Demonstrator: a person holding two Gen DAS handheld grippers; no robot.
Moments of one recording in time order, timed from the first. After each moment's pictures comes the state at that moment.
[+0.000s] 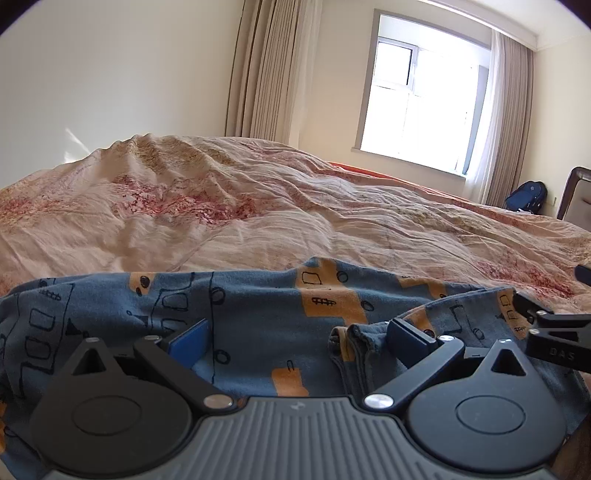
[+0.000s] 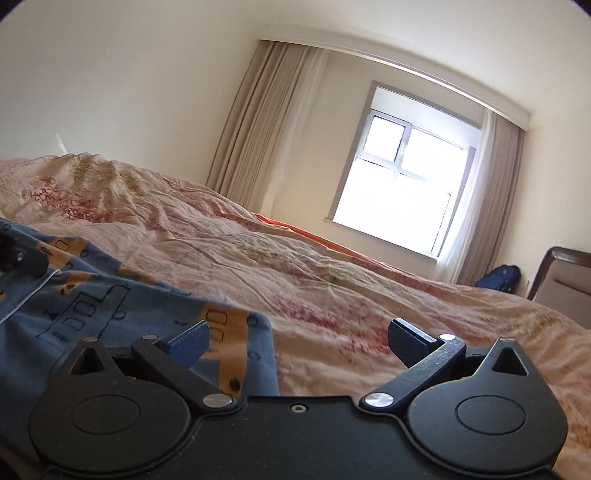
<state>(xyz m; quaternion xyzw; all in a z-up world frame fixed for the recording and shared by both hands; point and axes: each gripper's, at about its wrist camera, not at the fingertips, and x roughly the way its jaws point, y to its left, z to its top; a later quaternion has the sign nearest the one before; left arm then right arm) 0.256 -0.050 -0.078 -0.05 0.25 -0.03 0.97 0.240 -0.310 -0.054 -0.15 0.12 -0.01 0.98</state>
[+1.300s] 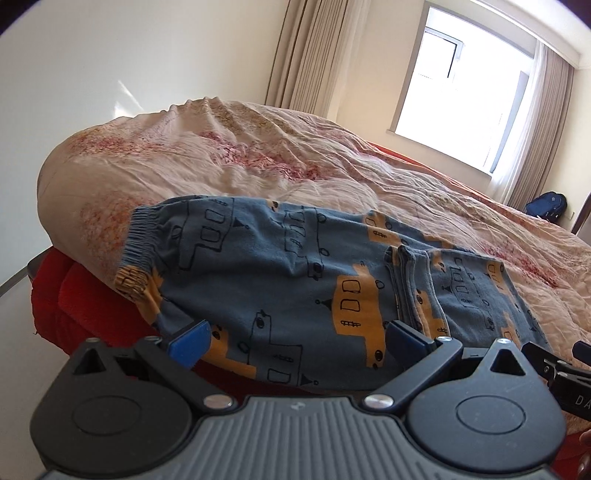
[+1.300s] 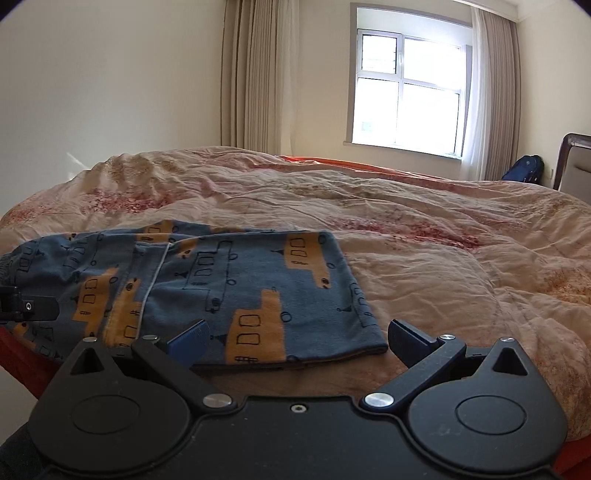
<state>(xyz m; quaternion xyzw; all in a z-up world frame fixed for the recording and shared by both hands) 0.136 0.011 -0.051 -0.11 0.30 0.02 0.95 0.133 -0.282 -0.031 -0.01 0.26 0.02 0.97</state>
